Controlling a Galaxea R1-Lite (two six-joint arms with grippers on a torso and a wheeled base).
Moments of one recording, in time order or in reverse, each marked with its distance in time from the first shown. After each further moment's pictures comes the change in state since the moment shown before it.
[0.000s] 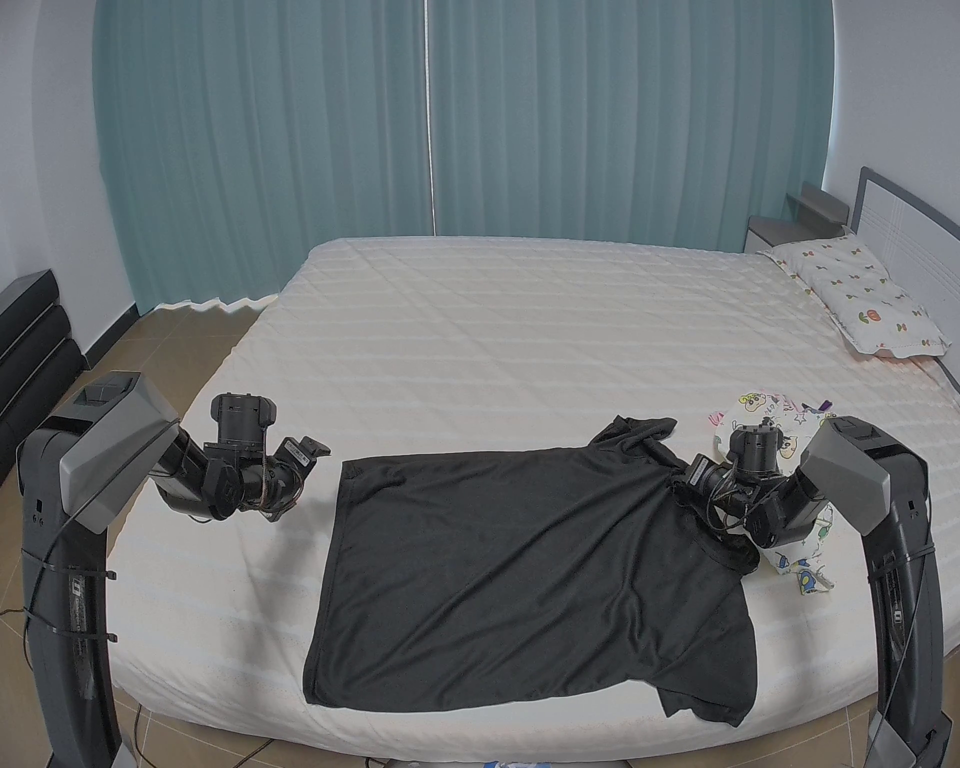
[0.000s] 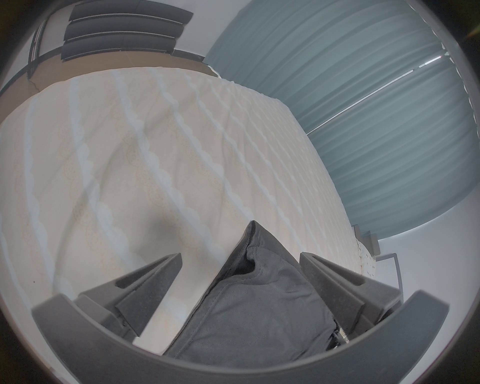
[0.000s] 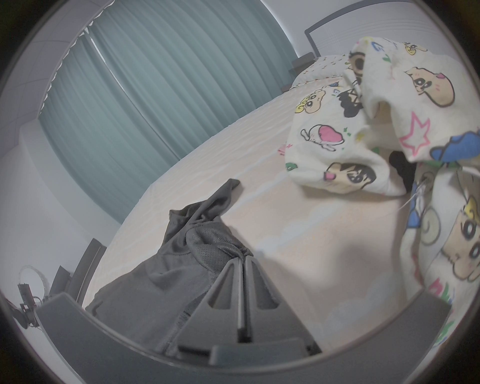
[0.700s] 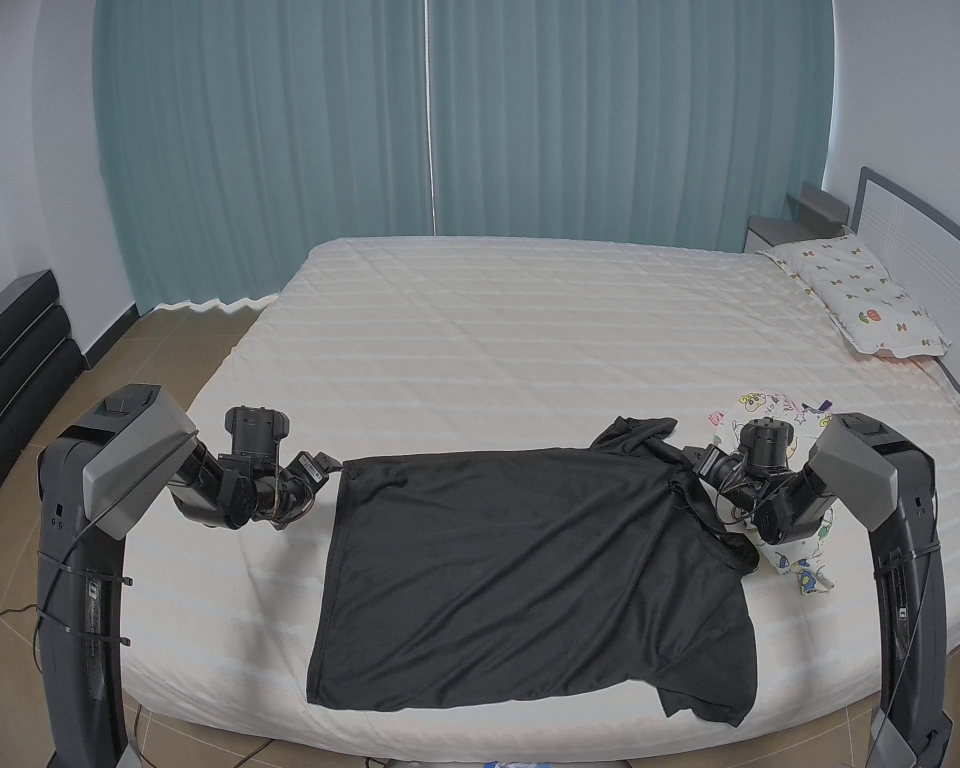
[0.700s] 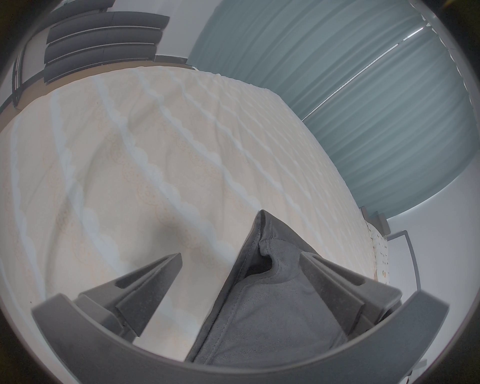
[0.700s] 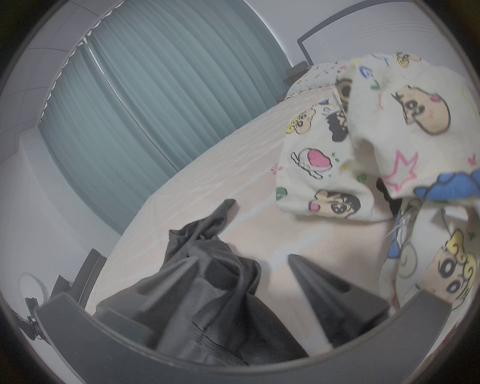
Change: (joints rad) left arm -0.012 0.062 -0.028 0.003 0.006 0.096; right arm -0.015 -0.031 0.027 -0.048 -0.017 0.009
